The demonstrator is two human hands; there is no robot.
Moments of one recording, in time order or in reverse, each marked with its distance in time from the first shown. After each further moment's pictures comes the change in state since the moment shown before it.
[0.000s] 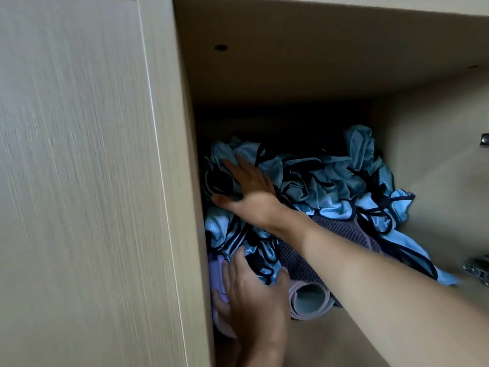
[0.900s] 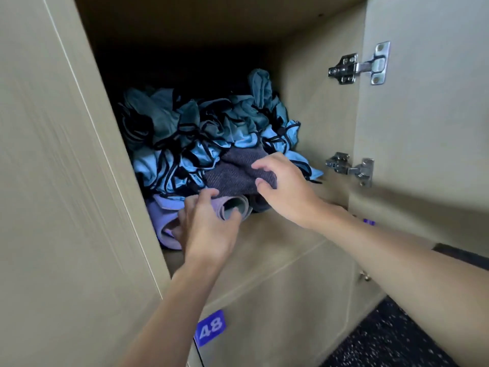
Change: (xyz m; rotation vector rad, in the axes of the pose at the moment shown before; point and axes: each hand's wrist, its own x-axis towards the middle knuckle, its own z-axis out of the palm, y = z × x) left_hand -0.061 -0.005 -0.038 0.049 -0.287 0.379; right_hand -0.228 0.030 -0.060 0.004 0.341 0.268
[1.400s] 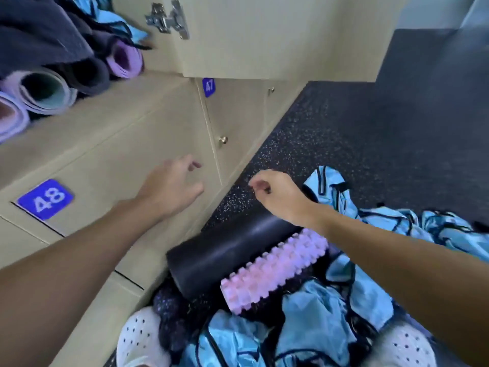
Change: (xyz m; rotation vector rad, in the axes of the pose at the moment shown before) left_hand -0.193 -0.003 0.080 0.197 -0.824 0.551; right_hand -0.366 0.042 -0.101 -0.185 -0.057 0.722
